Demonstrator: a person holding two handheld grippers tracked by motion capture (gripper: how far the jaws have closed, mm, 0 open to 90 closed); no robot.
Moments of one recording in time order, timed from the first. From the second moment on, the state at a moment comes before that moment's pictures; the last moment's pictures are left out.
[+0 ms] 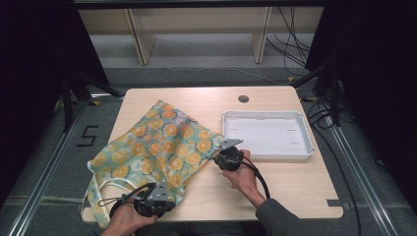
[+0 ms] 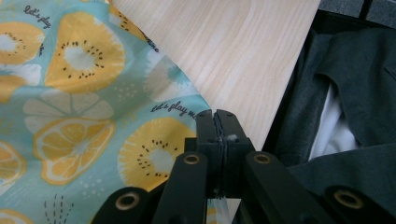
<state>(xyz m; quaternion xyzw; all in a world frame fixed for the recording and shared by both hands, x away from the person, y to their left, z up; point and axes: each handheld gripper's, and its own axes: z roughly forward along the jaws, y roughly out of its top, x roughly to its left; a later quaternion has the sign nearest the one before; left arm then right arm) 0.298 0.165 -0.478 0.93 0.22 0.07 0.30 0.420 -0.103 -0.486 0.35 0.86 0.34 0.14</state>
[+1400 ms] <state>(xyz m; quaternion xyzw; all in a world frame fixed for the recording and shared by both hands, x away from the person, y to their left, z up) 0.396 0.166 -0.456 0.93 0.25 0.13 0.25 0.465 -0.034 -0.458 0.29 0.87 0.38 0.10</state>
